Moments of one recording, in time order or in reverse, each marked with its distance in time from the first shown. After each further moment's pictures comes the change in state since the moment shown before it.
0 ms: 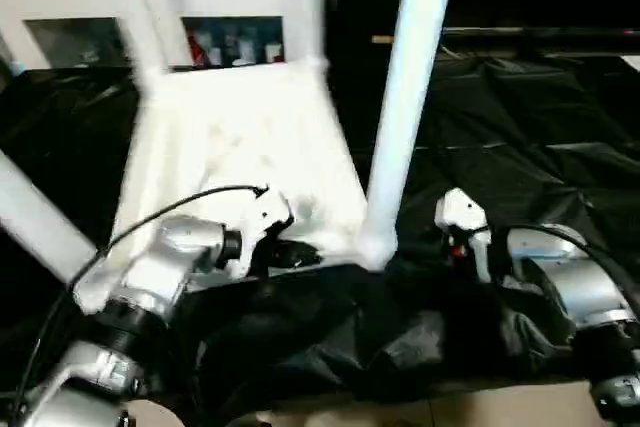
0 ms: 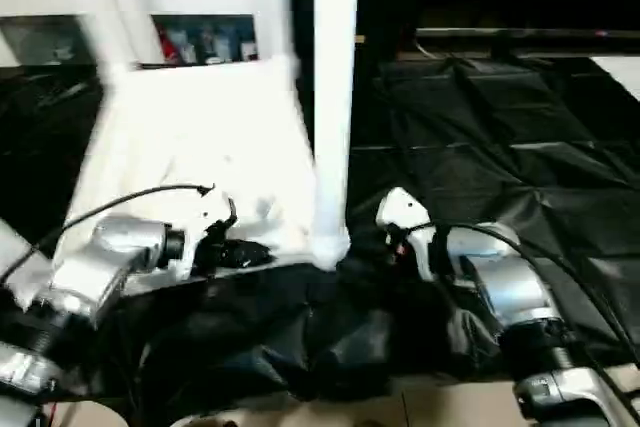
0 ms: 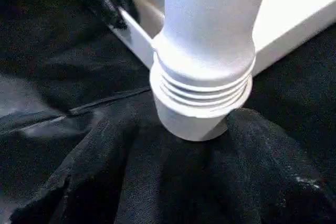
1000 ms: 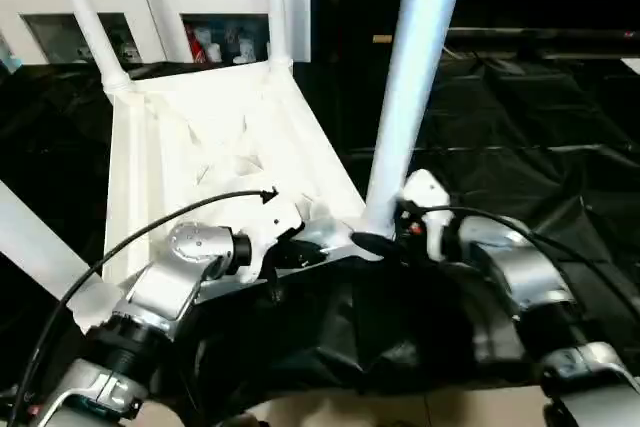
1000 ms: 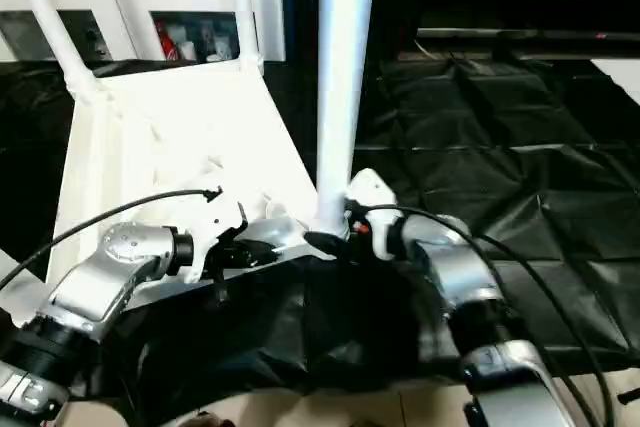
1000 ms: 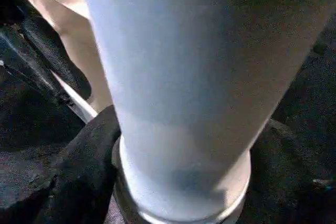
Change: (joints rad) left arm 0.024 0.005 -0.032 -0.062 0.046 -0.027 0.047; right arm -0.117 0.182 0.007 0.193 -0.033 -0.097 -0.199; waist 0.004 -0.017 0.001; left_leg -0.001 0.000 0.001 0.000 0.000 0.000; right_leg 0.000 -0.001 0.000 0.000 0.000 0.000
